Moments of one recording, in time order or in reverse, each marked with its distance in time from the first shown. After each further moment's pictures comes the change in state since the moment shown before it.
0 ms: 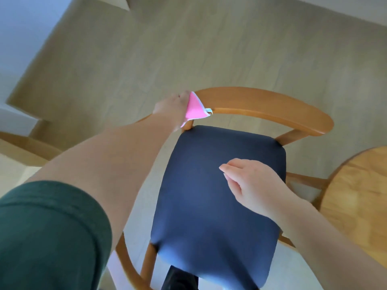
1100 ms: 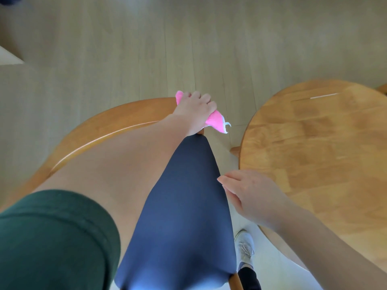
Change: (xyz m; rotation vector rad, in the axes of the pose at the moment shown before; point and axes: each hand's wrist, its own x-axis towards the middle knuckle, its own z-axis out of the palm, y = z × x) left_hand 0.026 0.333 -0.004 0.457 0.193 0.858; right_hand -0.181 0.115 -0.012 0.082 0.211 0.356
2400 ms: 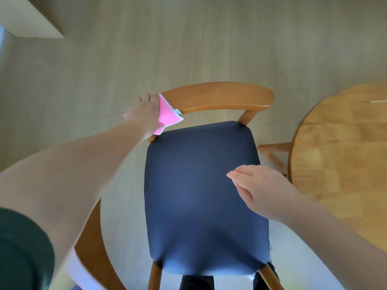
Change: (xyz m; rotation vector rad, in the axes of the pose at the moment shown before) left_hand -0.210 -0.164 0.080 -0.204 -0.204 -0.562; right_hand 0.057 -0.103 0.036 -0.016 -0.108 -0.126
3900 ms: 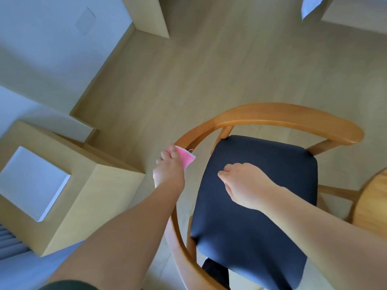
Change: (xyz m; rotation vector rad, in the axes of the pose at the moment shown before) left_hand -0.252 -0.050 0.062 -0.214 -0.106 -0.718; right_hand 0.098 -0.169 0.022 -0.308 -0.347 -0.329
